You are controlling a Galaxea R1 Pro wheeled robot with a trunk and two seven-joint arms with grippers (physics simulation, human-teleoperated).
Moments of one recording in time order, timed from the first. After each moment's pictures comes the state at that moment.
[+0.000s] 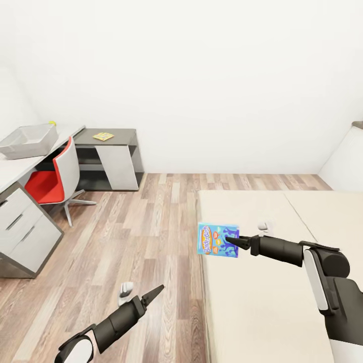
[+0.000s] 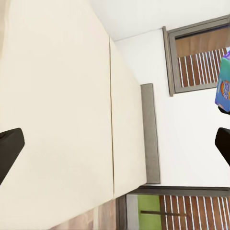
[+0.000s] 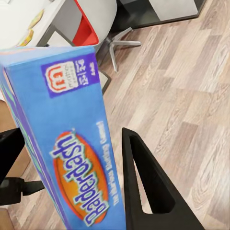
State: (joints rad) left arm -0.07 0.16 -0.25 -1.42 1.07 0.44 -0.42; right arm -0.49 -0.17 -0.19 -1.57 -0.12 0.98 1.01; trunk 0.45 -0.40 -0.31
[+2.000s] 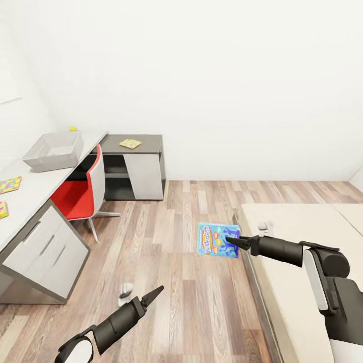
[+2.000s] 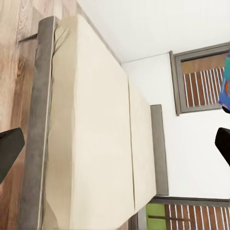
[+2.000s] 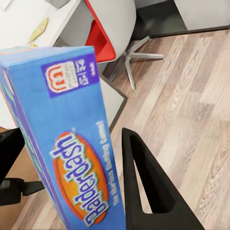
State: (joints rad) left arm -0.06 0.16 -0.25 -1.41 1.06 0.44 -0.41; right arm -0.49 -0.17 -0.19 -1.57 -0.12 0.98 1.01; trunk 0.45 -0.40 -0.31
